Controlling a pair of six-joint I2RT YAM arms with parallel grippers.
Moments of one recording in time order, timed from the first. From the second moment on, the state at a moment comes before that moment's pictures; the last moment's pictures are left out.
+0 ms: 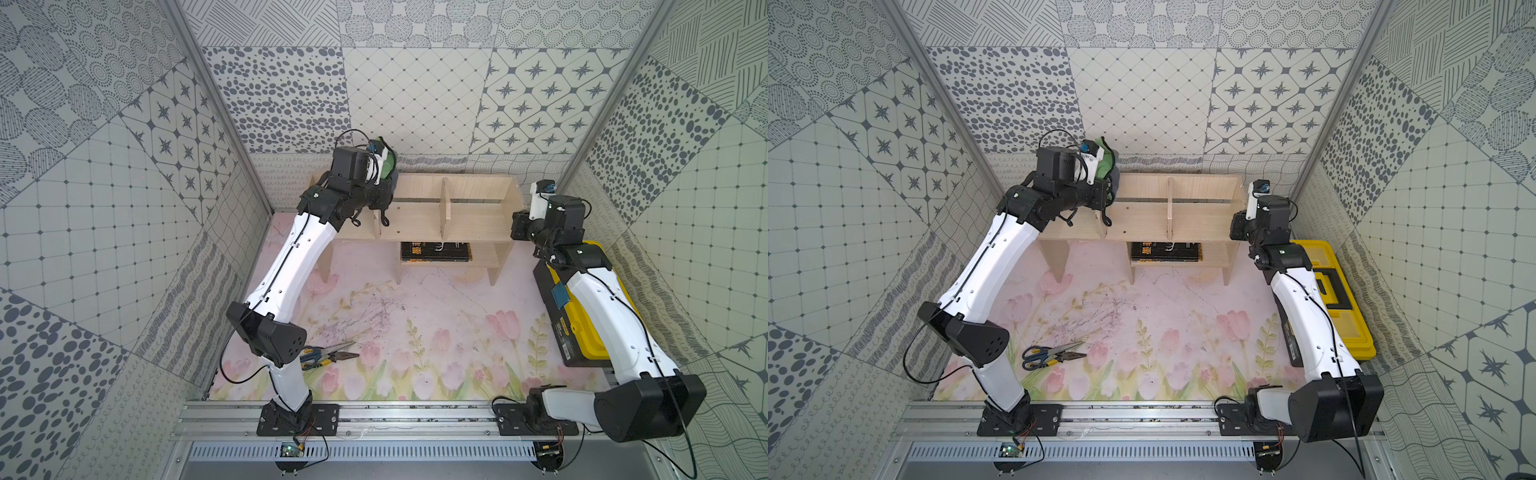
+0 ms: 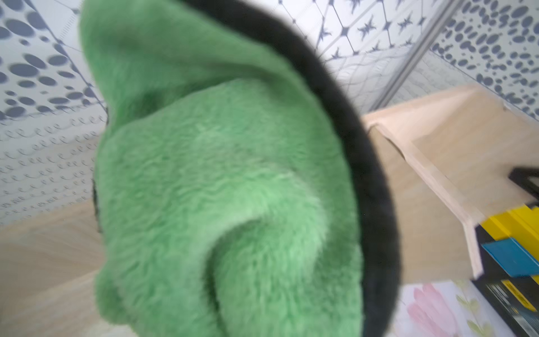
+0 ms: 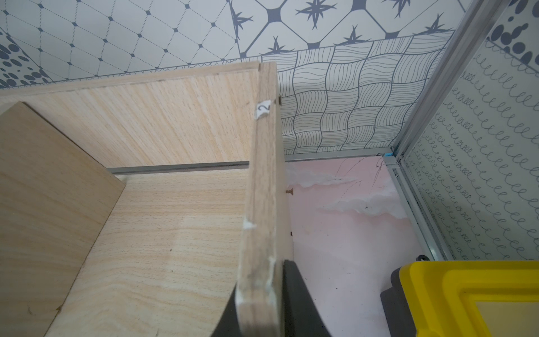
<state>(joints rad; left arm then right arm) -0.40 1.86 2.26 -0.84 0.03 -0.06 0.11 1.30 1.33 -0.44 0.02 0.13</state>
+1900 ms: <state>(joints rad) -0.56 1.54 1.85 -0.69 0.29 0.05 0.27 1.18 1.57 -0.60 0.02 0.17</state>
